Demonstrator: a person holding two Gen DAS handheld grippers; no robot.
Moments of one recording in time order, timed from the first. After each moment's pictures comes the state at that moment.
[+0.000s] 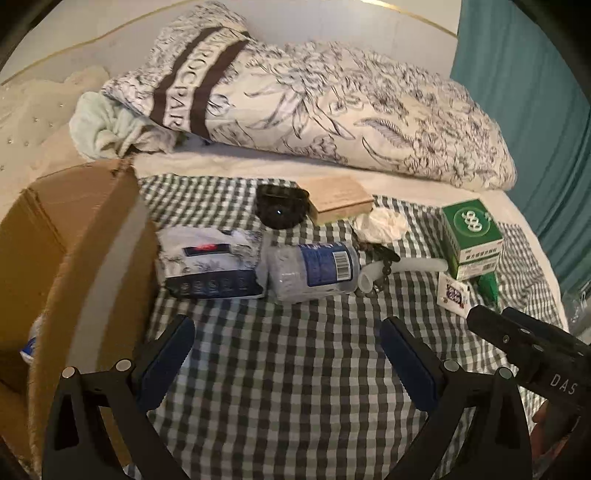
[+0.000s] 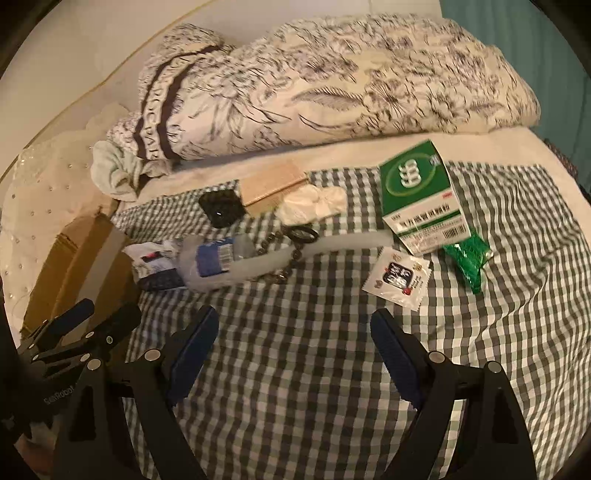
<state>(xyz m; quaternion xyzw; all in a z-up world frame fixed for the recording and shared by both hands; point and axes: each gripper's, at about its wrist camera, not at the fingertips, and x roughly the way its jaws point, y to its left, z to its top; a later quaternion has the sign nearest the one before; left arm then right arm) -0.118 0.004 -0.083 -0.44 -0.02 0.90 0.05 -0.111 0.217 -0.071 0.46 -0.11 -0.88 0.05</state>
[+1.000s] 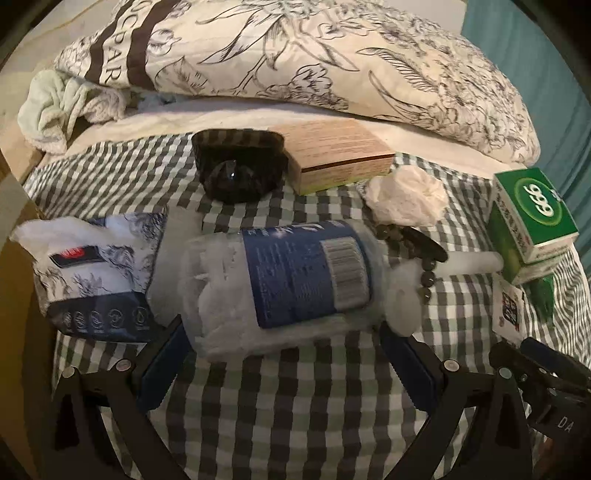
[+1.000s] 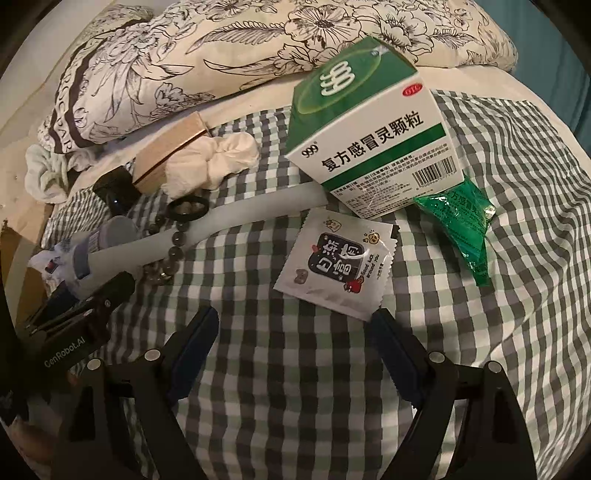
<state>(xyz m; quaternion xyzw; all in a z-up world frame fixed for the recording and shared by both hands) -0.208 0.039 -0.177 -0.49 -0.01 0.87 0.06 -0.163 0.258 -0.158 0.51 -0.13 -0.85 -0.02</state>
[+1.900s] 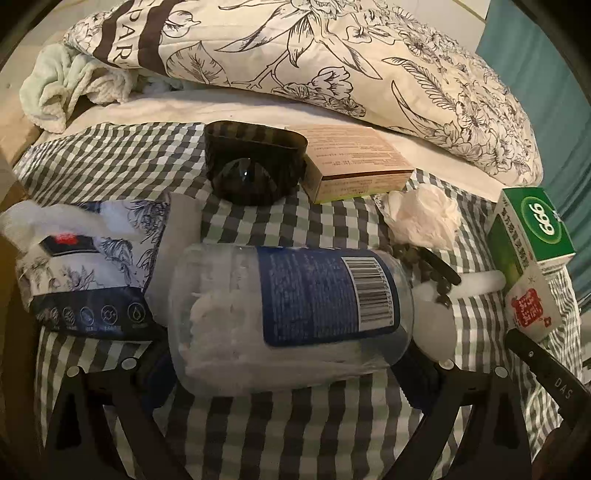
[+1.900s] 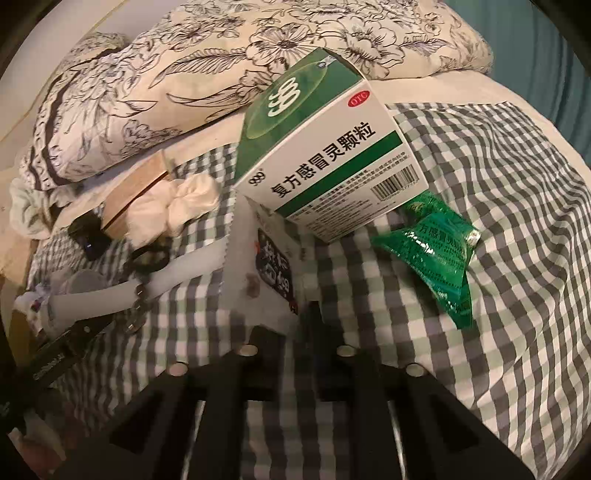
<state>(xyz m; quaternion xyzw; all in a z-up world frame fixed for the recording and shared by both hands) -0.218 0.023 -0.179 -0.49 -0.06 0.87 0.06 -0.176 0.284 -0.166 0.47 -0.14 -0.87 -0.06</state>
